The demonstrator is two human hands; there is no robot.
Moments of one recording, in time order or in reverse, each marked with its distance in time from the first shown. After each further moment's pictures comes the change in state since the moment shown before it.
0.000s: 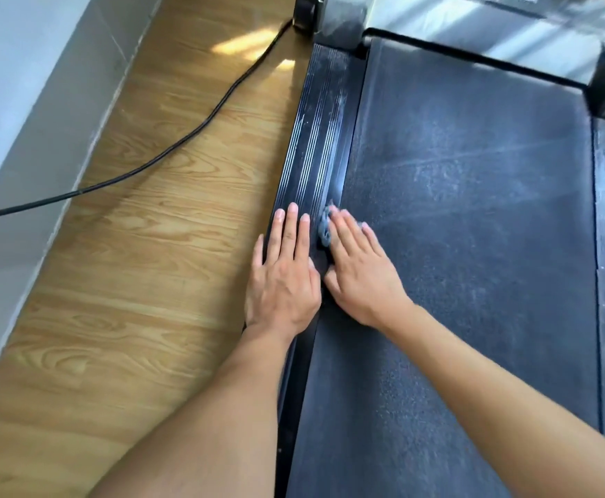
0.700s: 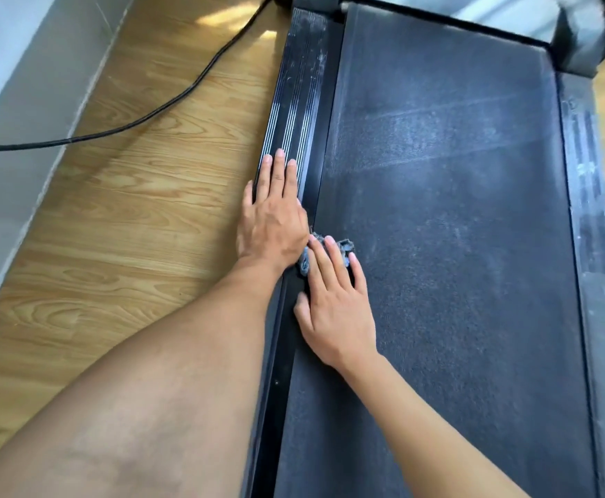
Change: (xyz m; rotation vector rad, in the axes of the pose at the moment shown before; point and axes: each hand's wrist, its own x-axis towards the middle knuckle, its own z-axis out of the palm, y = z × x) left_hand -0.004 -0.004 0.006 -0.009 0.036 0.035; right_hand -0.123 -0.085 0.061 0.033 0.196 0.168
